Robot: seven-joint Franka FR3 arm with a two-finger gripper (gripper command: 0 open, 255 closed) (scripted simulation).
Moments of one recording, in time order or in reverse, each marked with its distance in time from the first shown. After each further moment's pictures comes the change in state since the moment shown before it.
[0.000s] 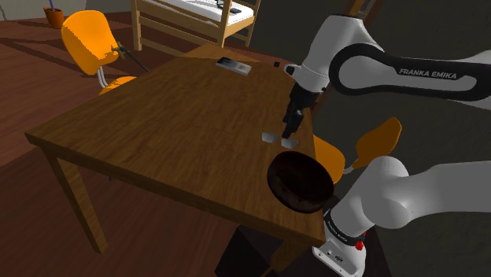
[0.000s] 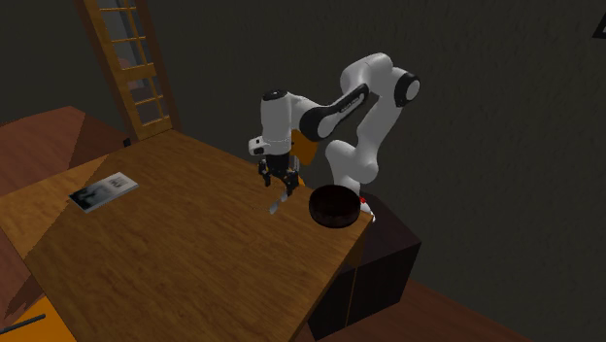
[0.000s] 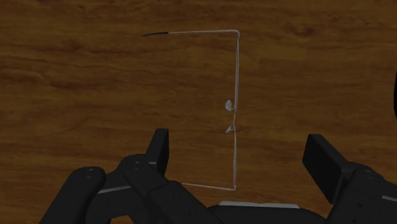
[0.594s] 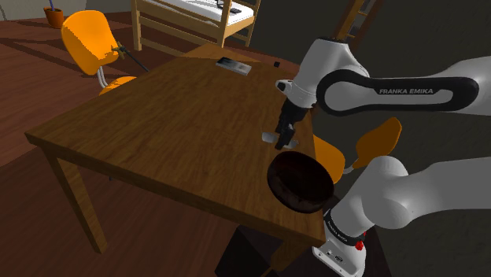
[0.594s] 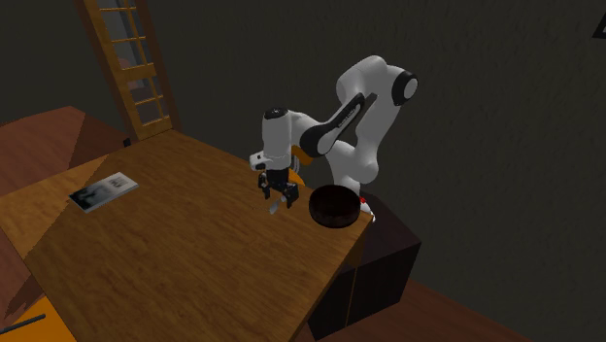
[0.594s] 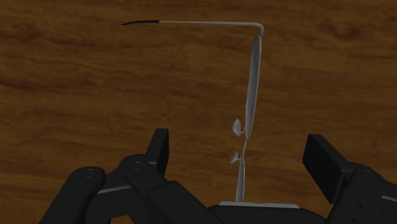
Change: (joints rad) arm 0.017 0.040 -0.004 -0.110 -0.006 0.161 -0.044
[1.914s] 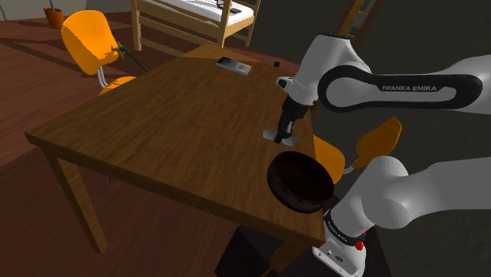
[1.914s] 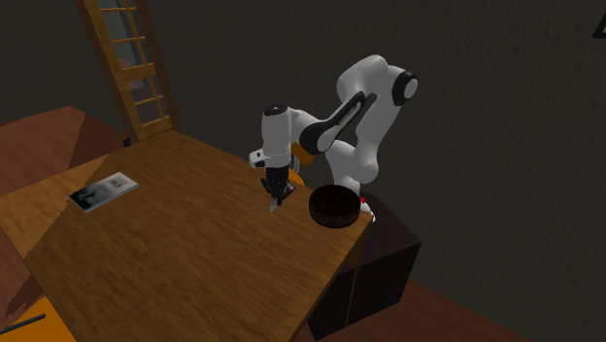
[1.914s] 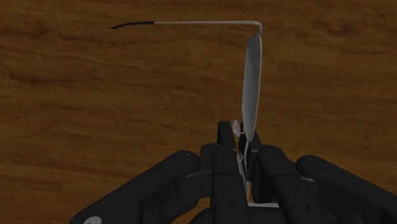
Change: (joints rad) arm 0.000 -0.004 0.000 0.022 0.000 -0.024 0.000
